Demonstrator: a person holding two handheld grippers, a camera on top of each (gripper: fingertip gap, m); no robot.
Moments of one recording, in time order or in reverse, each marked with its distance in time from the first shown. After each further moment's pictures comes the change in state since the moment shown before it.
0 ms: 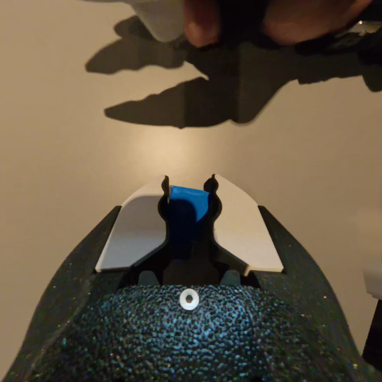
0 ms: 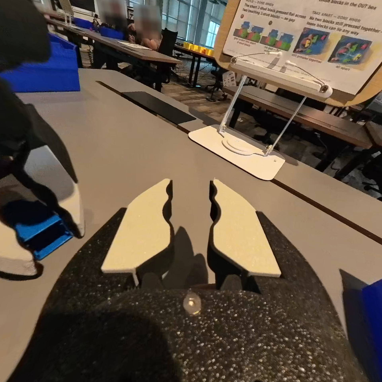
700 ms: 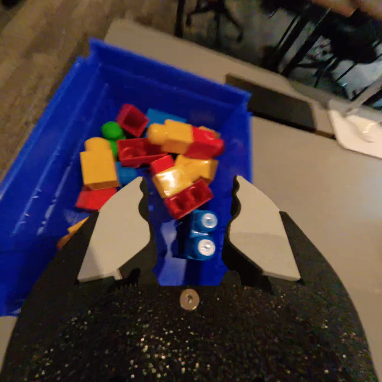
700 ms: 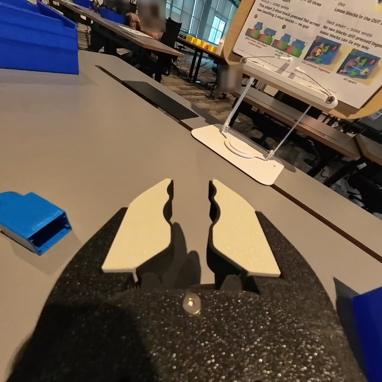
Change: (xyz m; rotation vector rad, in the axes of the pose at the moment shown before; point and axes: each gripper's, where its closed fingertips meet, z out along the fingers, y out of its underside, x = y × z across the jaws) left arm -0.220 0.309 -0.364 0.571 -0.847 -1.070; right arm -0.011 0.001 0.006 -0.022 0.005 -0.091
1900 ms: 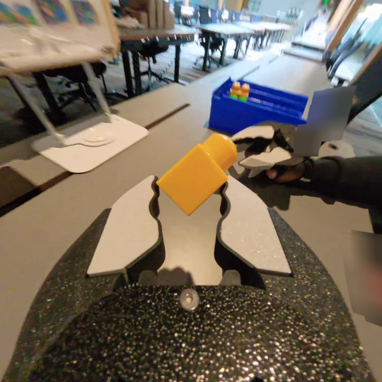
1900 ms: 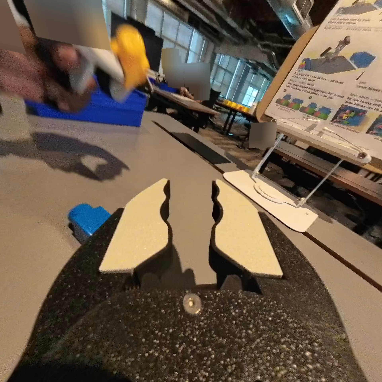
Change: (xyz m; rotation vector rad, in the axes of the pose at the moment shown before) left arm 0.384 0.083 -0.014 0.116 0.955 0.610; right arm -0.033 -0.037 -0.021 0.255 -0.195 -0.006
